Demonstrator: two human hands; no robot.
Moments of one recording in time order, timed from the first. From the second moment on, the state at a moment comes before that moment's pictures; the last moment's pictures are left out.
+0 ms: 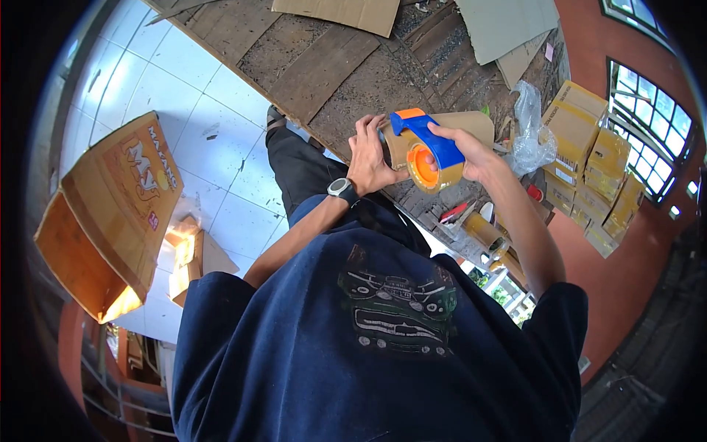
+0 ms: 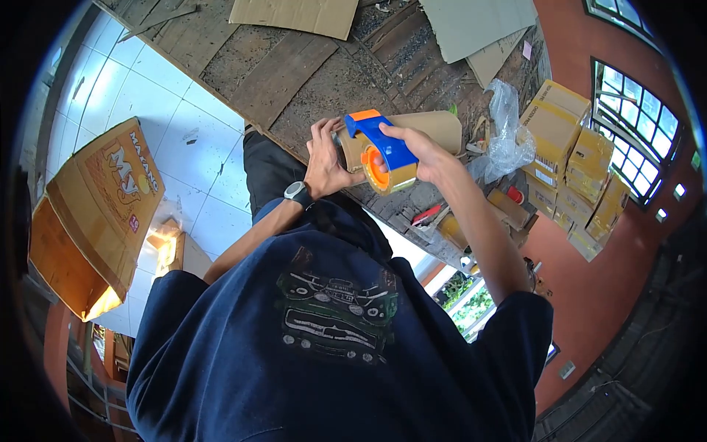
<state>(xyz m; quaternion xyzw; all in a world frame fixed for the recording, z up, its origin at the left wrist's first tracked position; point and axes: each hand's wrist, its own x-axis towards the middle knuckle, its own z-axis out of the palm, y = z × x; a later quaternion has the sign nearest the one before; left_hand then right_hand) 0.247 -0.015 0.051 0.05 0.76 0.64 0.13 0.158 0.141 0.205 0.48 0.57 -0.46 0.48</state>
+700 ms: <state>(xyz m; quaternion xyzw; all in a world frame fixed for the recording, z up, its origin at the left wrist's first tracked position) 0.241 -0.012 0.033 0.08 0.75 0.64 0.14 0.190 0.146 0.206 0.48 0.61 -0.48 0.42</state>
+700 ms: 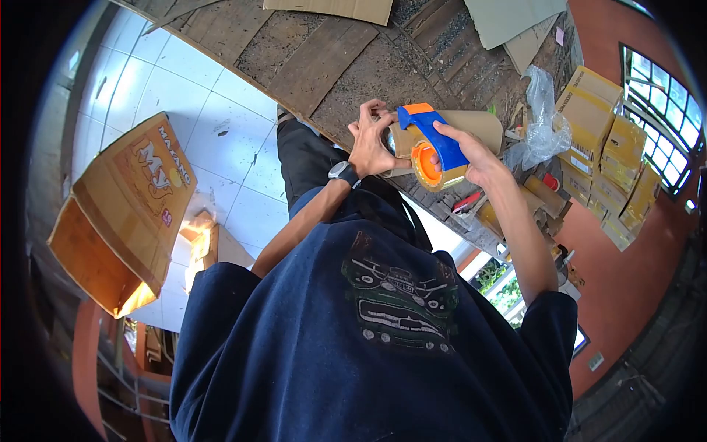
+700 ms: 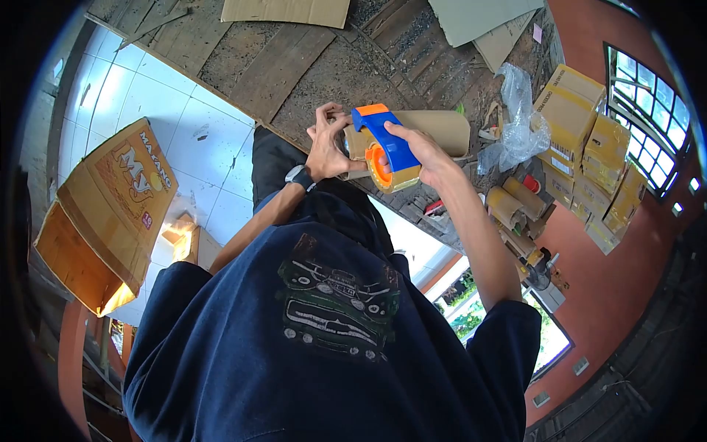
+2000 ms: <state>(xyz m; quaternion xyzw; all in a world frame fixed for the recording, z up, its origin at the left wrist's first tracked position) 0.262 -0.005 0.033 0.08 0.76 0.62 0.17 0.195 0.167 0.206 0.48 0.56 -0.51 0.44</state>
